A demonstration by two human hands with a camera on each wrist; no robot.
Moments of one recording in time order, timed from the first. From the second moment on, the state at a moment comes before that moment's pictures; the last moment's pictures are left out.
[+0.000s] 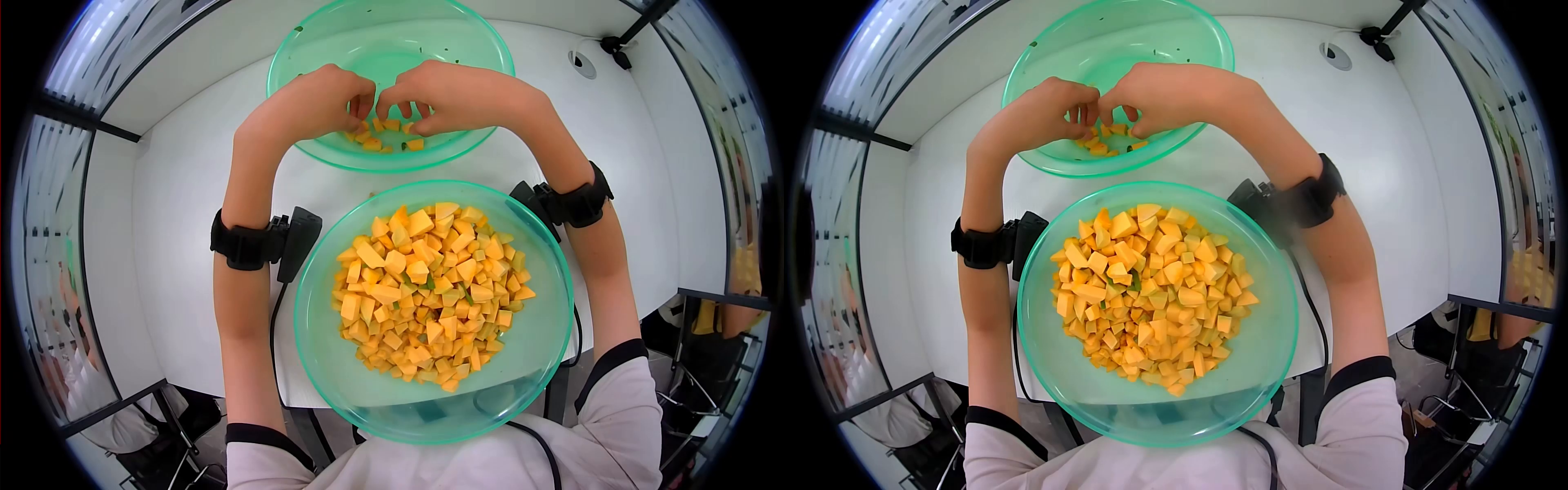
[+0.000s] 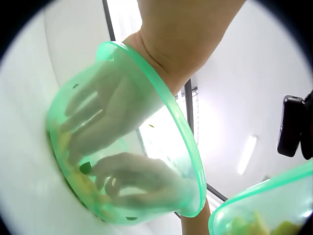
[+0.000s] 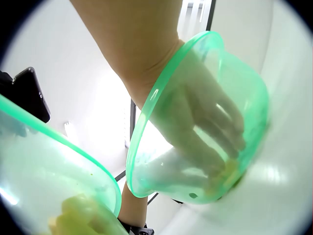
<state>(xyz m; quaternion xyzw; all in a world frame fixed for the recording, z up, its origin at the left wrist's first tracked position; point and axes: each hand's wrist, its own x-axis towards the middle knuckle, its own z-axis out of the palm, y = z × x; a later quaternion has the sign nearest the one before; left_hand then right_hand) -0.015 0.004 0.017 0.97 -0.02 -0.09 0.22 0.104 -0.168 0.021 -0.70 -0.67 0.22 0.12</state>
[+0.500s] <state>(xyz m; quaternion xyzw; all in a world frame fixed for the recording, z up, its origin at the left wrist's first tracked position) -0.014 0.002 0.023 0.96 -0.05 -0.08 0.26 0.105 -0.168 0.019 -0.73 -0.64 0.19 0.12</state>
